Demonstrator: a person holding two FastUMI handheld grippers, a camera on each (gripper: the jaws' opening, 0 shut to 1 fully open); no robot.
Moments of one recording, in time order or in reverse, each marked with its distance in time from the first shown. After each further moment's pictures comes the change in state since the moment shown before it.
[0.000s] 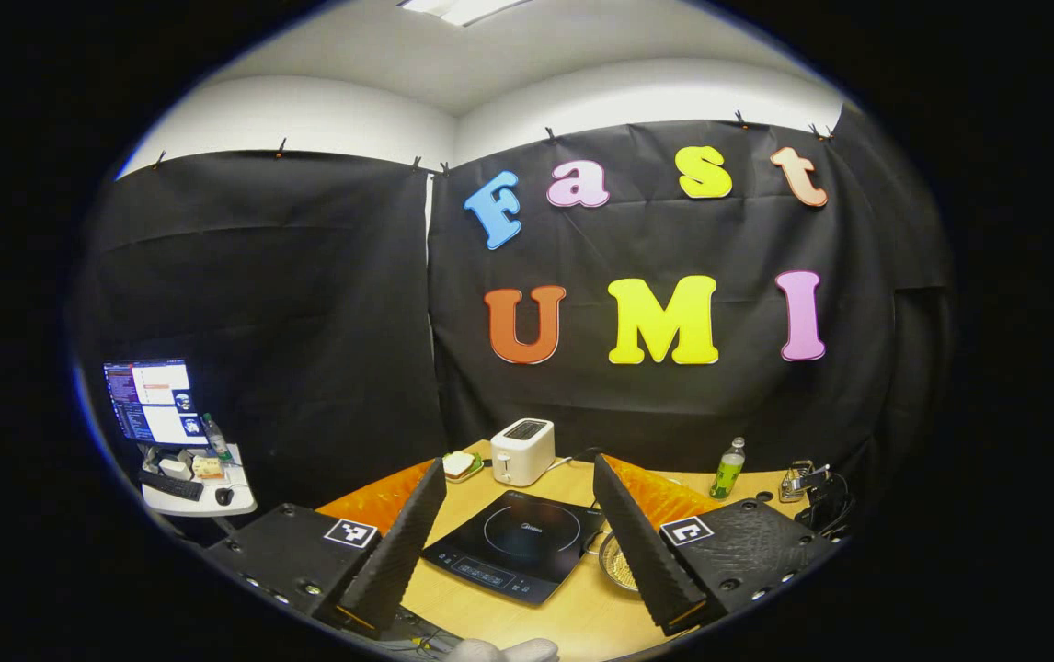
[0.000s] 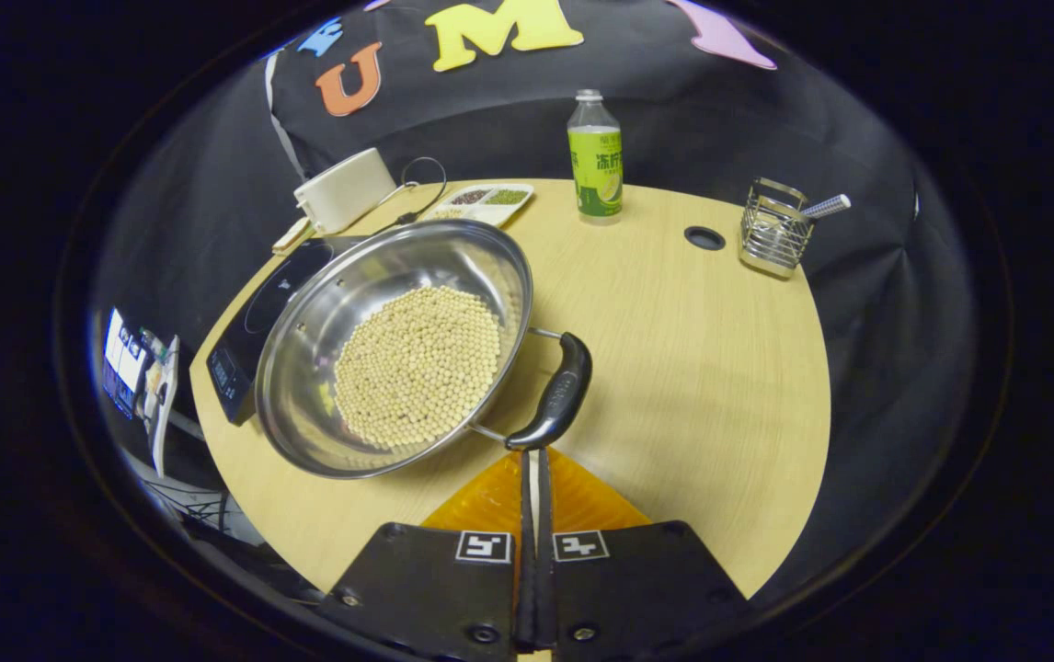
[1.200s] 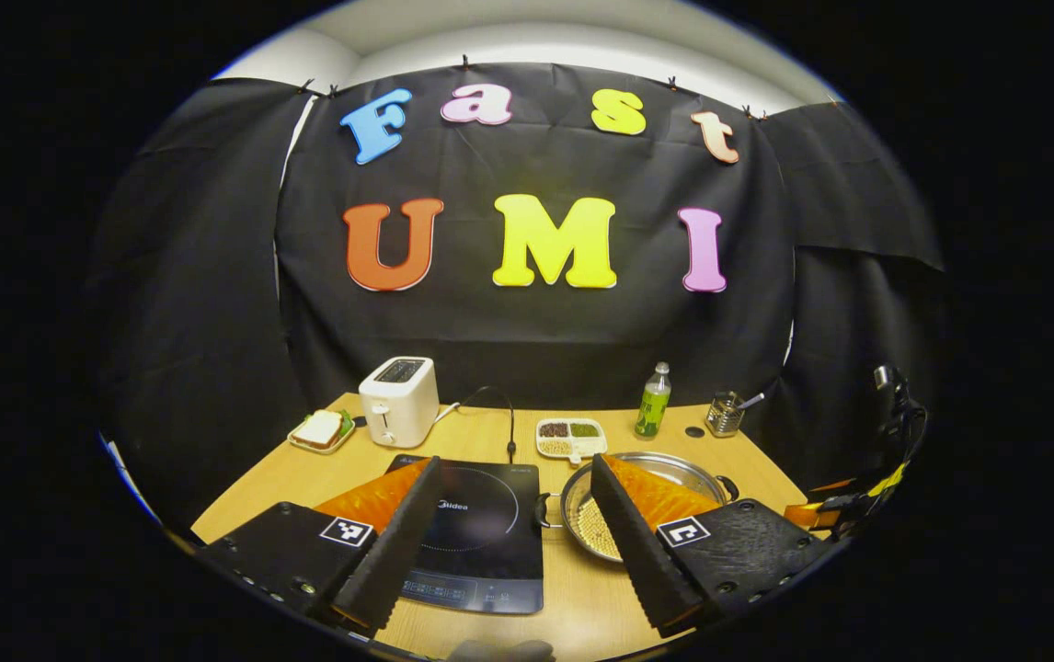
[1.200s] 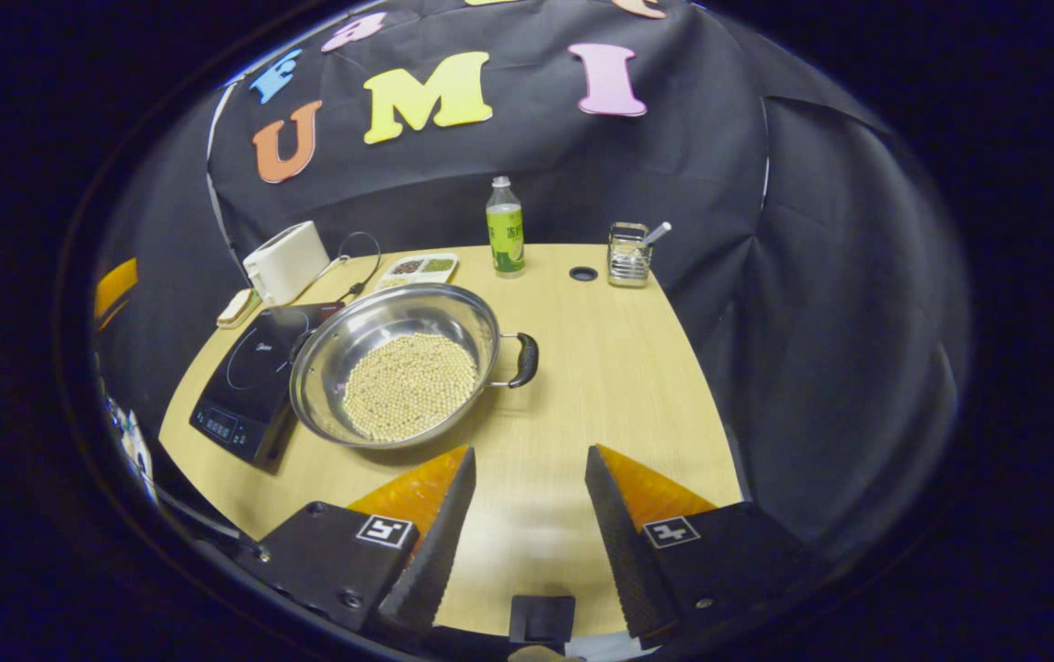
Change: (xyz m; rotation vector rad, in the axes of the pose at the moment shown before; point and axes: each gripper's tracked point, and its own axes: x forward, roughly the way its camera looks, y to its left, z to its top) left arm 0.120 -0.026 -0.150 0.020 0.226 -0.515; right arm -0.124 0.048 -0.048 0.215 -0.227 -0.311
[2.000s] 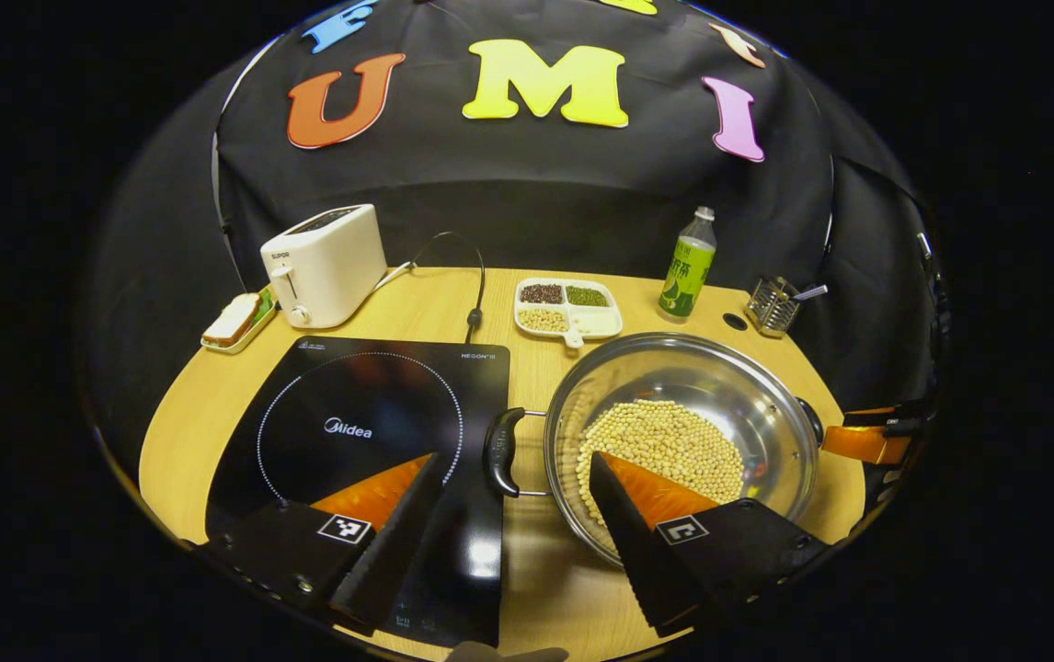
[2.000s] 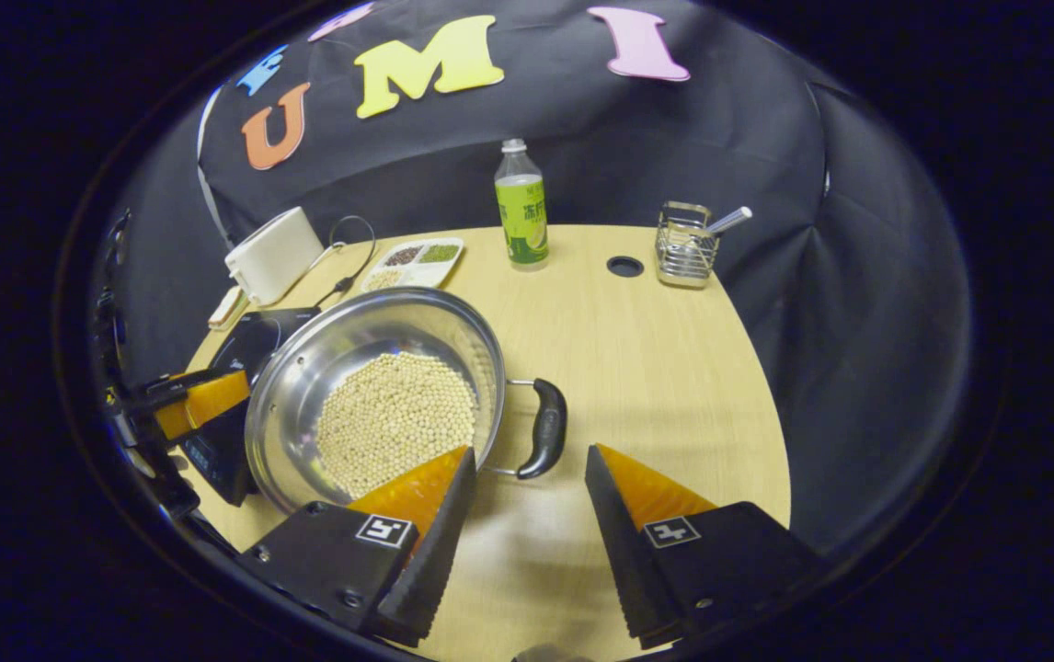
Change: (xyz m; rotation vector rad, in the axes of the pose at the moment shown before) left arm 0.163 -0.037 -0.149 -0.013 0.396 -0.015; right arm 0.132 0.018 0.056 -0.043 0.102 0.099
